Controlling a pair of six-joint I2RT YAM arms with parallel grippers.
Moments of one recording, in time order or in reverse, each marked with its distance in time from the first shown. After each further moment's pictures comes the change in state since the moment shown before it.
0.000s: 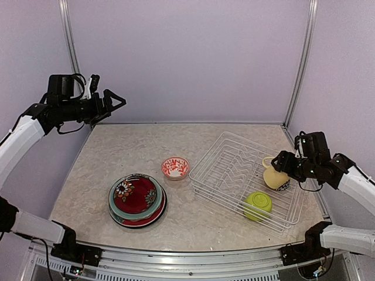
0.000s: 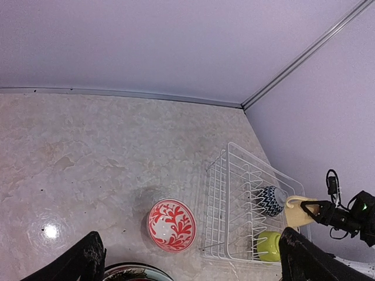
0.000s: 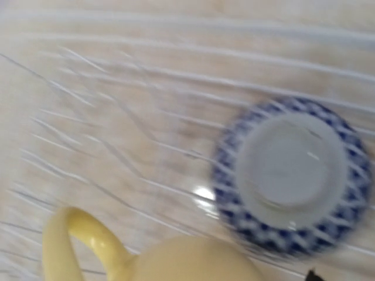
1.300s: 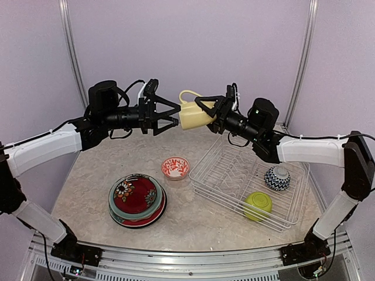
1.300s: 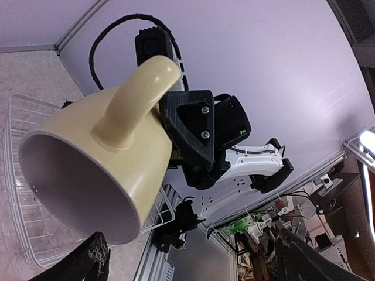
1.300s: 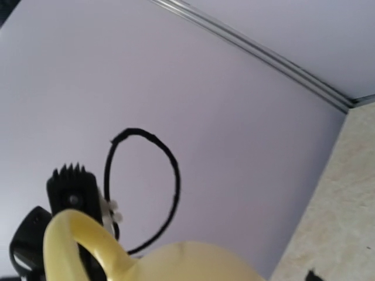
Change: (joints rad) left arm -0.399 0.198 -0.119 0.692 0.359 -0.445; right arm 0.356 0.734 0.393 1.312 -0.485 0.492
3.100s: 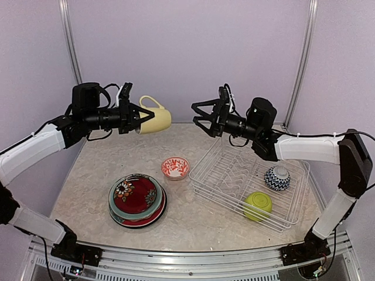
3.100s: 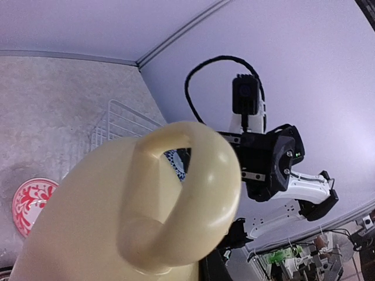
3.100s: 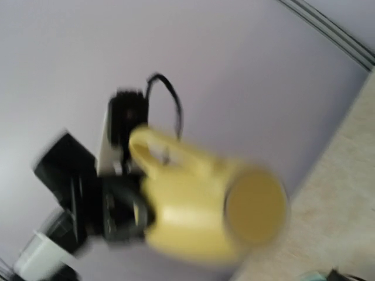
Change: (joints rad) left arm 0.152 -0.116 -0.041 -0.251 -0.117 0.121; right arm -0.030 0.055 0.027 0.019 -0.224 -0.041
